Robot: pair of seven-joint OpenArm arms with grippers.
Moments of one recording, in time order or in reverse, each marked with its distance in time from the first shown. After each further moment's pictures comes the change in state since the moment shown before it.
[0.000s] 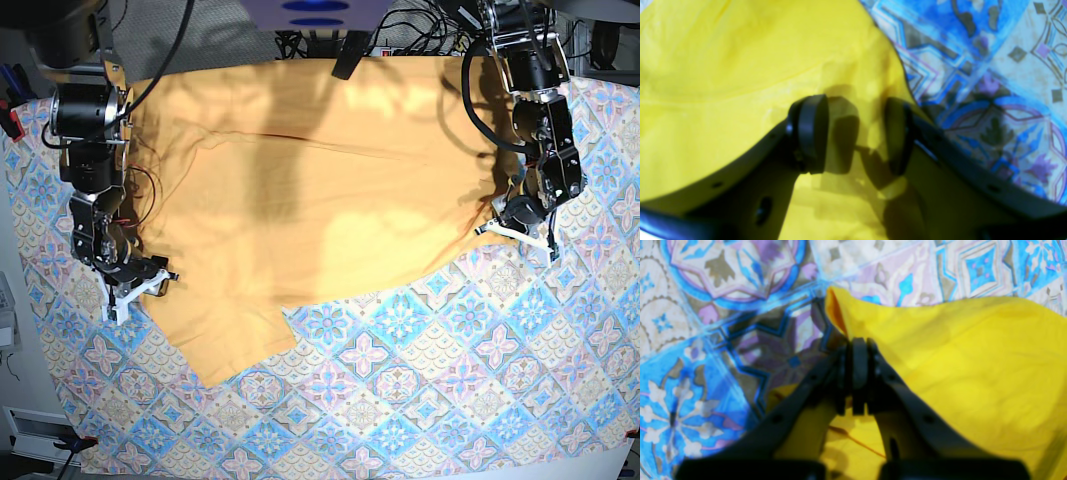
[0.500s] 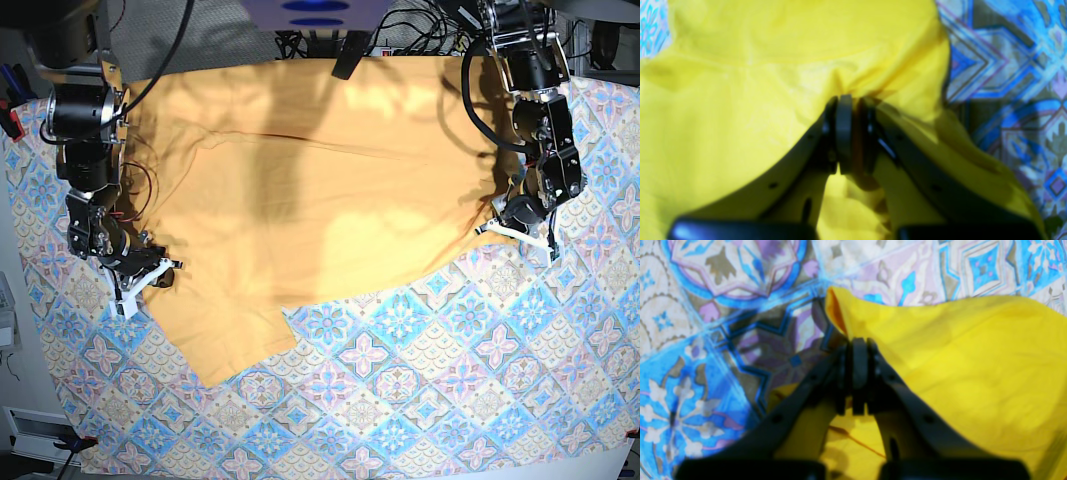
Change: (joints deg) left arm 0.0 0.0 0.0 0.0 0.0 0.0 0.0; right arm 0.2 0.6 0.4 -3.0 0.6 13.0 -0.6
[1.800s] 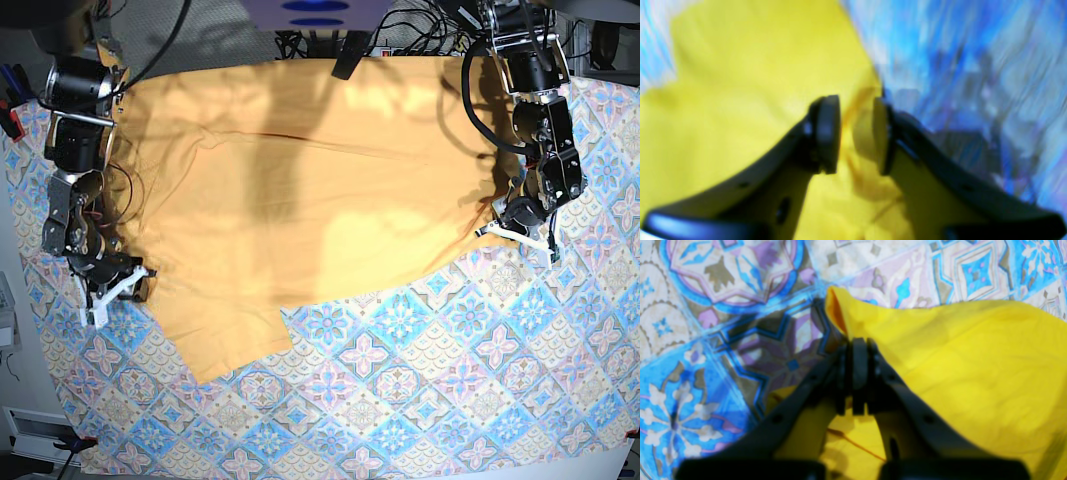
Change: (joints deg) left arm -0.3 0.1 0.0 0.0 0.0 0.0 -0.2; right arm -5.7 1.7 9.1 18.4 -1.7 -1.5 -2.7
